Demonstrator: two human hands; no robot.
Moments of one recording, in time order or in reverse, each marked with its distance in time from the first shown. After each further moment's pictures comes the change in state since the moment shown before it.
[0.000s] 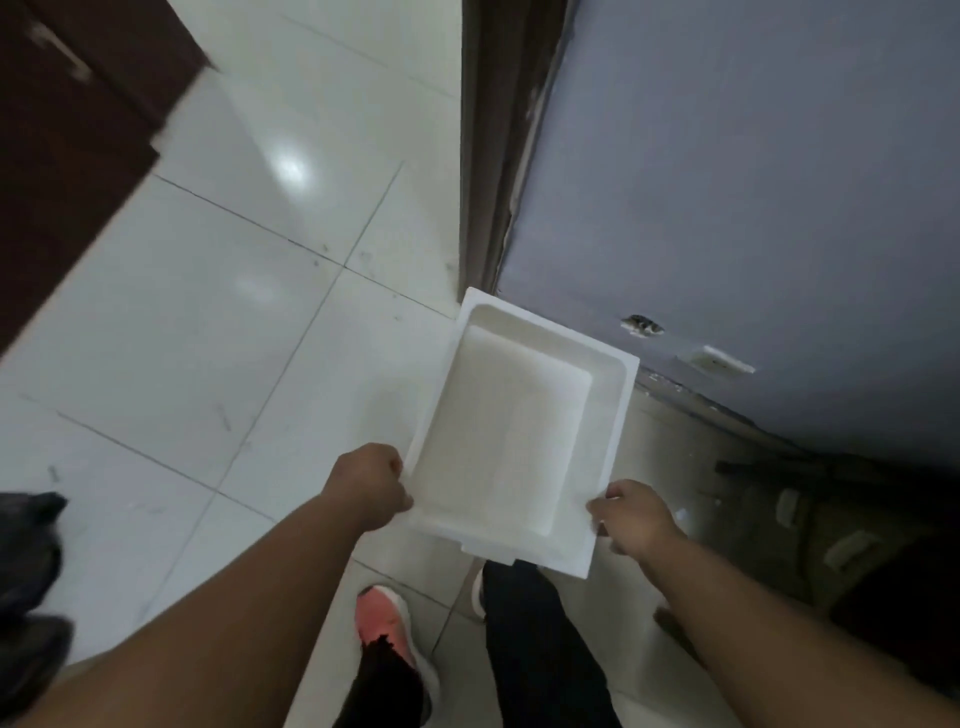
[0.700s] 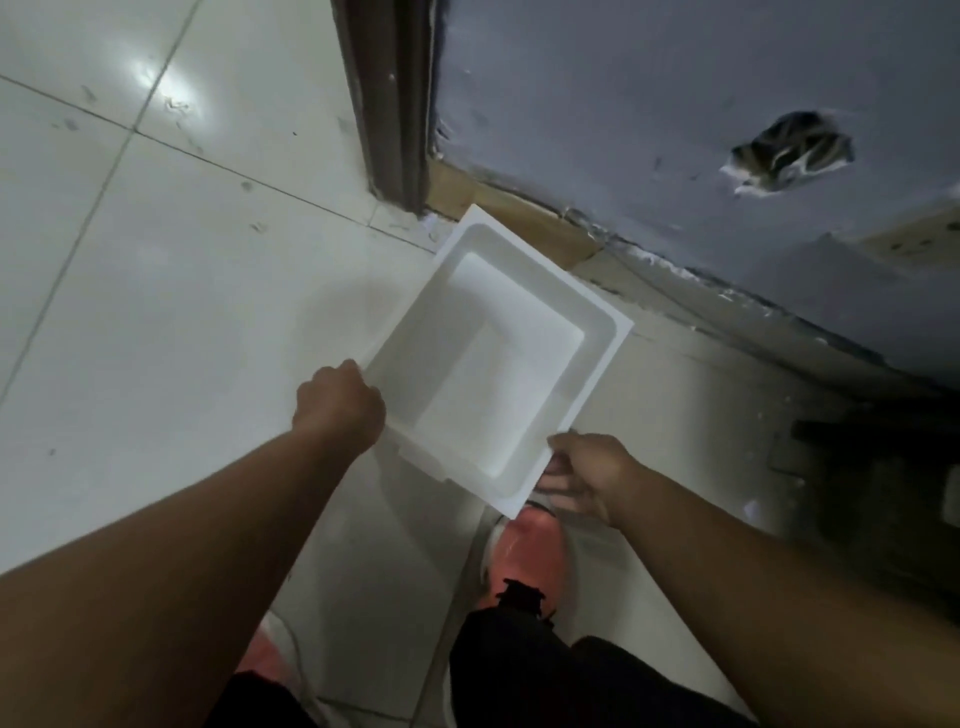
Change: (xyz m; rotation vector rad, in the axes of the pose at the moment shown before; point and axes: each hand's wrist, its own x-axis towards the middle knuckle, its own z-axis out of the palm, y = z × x) left_hand 0.356 0.014 0.172 -0.031 0.210 0.001; right_hand 0.320 0.048 0.132 0.441 -0.106 0.245
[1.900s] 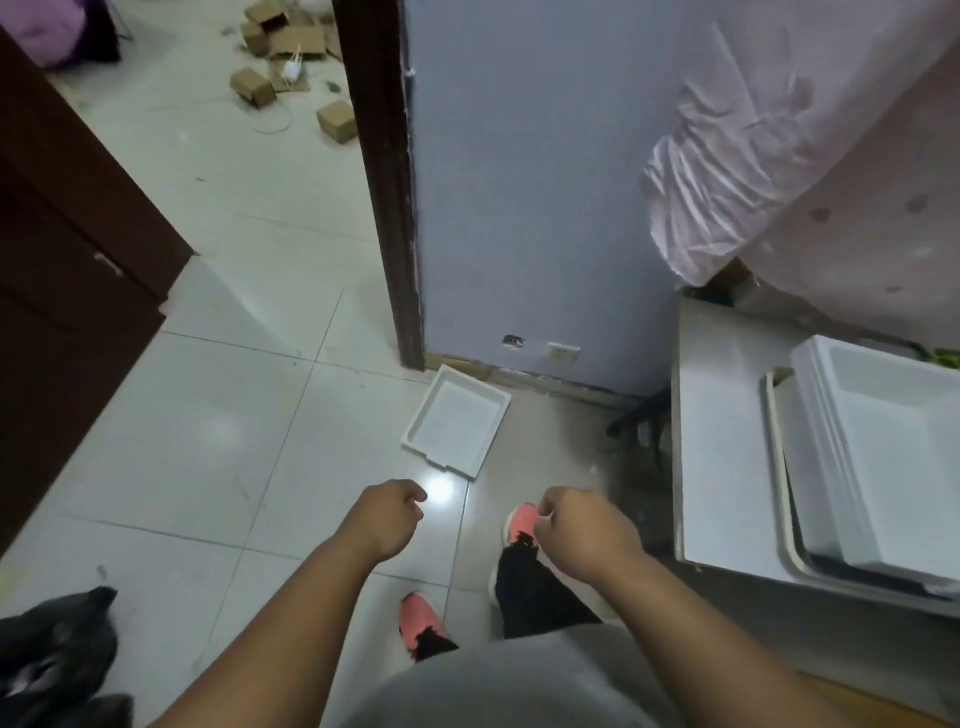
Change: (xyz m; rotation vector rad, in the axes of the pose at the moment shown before) left_hand -0.639 -0.032 -0.312 -0.163 -0.198 0.349; right_hand -0.748 0.150 -0.135 -0.866 0.328 -0.622
